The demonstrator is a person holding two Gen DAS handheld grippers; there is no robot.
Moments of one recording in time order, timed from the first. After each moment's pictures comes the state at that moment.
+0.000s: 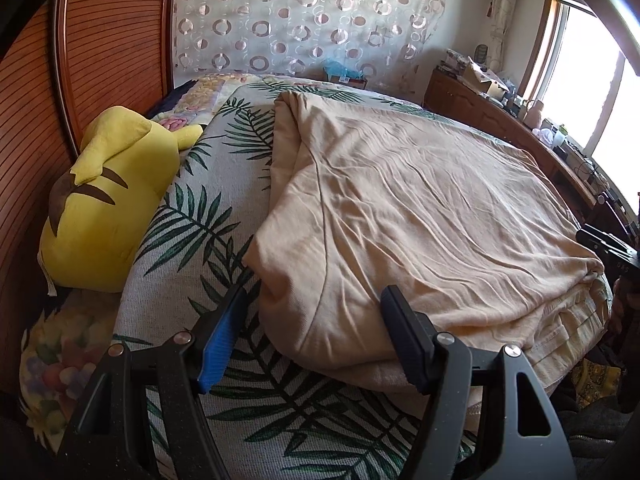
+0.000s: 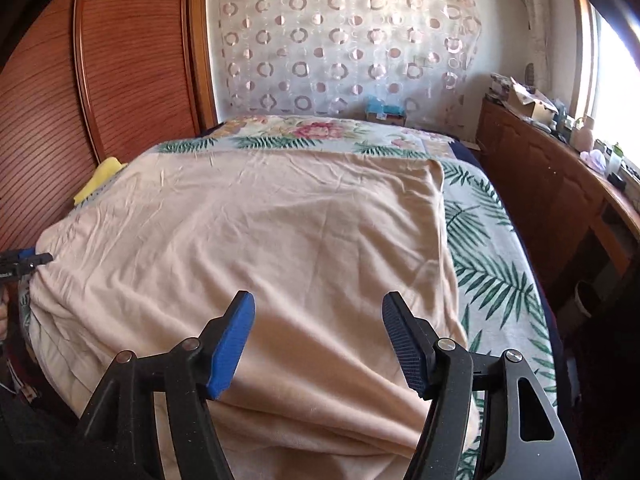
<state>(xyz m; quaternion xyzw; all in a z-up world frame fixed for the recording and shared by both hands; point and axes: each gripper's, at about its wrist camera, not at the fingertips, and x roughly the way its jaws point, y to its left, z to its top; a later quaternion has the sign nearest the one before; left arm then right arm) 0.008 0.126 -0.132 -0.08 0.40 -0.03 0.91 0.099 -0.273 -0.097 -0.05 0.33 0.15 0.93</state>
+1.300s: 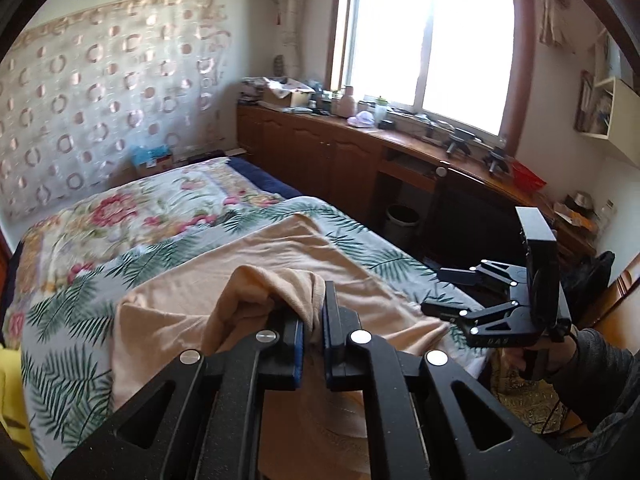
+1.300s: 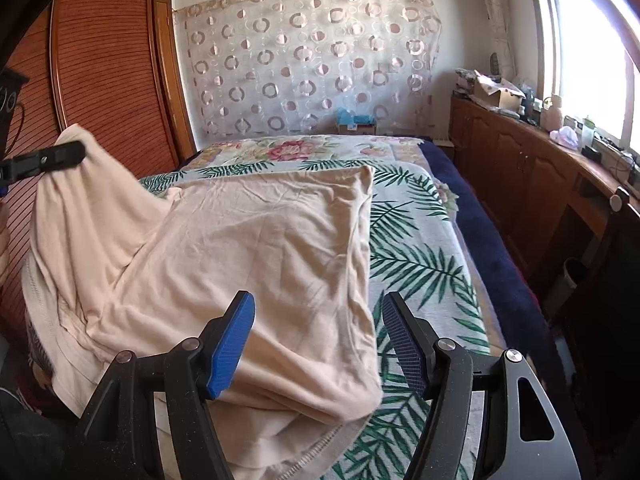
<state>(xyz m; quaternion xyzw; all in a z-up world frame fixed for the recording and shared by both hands) 0.085 -0.101 0.017 0.06 0.30 -0.33 0.89 0.055 -0.337 -0.071 0.00 0.29 0.12 0.95</state>
